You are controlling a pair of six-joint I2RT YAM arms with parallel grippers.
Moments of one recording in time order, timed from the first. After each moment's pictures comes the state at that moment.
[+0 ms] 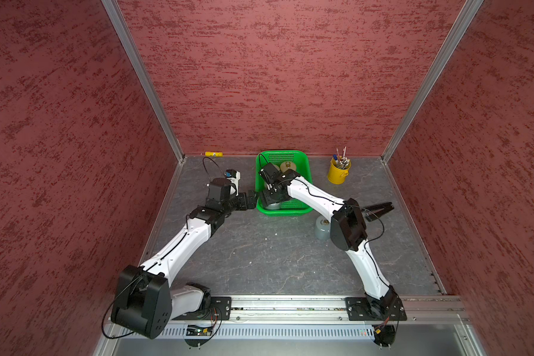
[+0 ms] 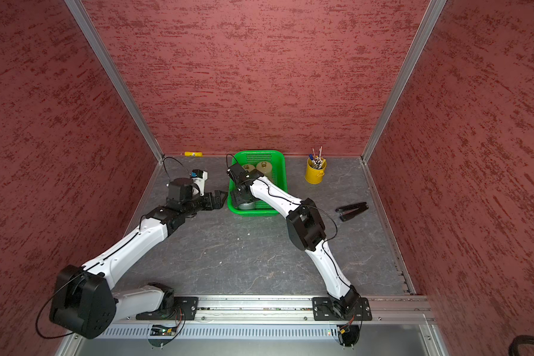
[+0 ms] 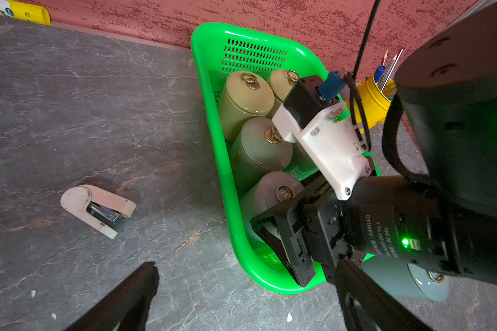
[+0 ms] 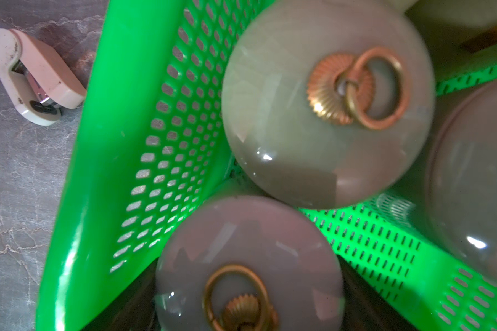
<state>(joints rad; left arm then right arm) -0.30 1.24 0.85 -0.19 0.17 -0.34 0.73 2.35 2.17 -0.98 0.09 0.37</state>
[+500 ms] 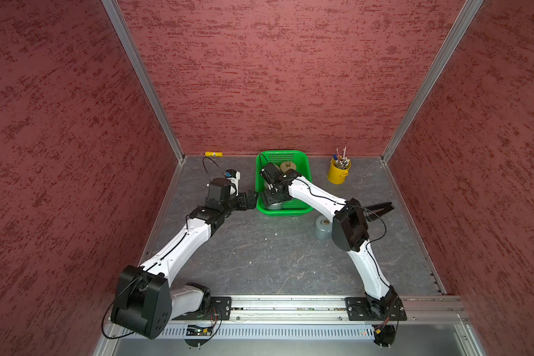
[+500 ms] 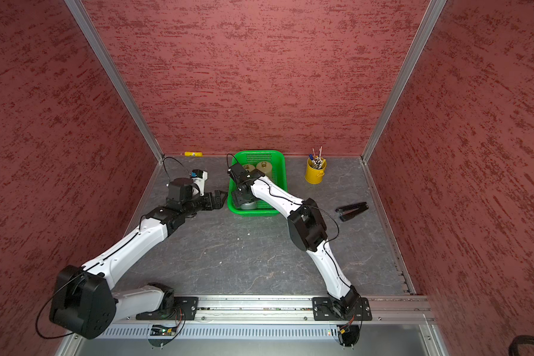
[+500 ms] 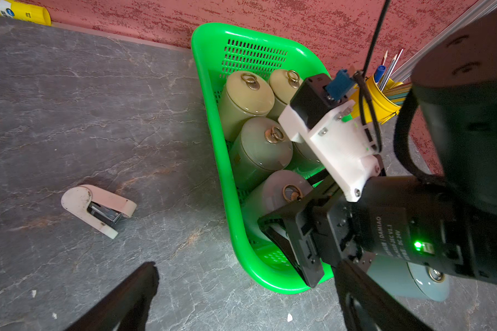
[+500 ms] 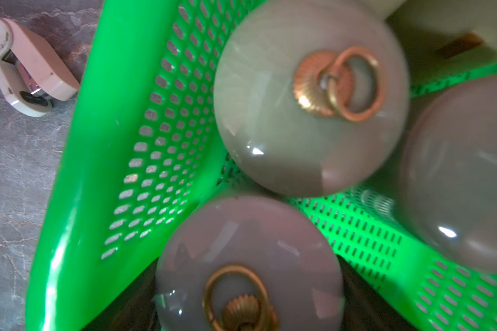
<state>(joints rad) -0.30 1.24 0.85 -0.19 0.17 -0.34 0.73 2.30 2.13 -0.99 0.12 0.33</state>
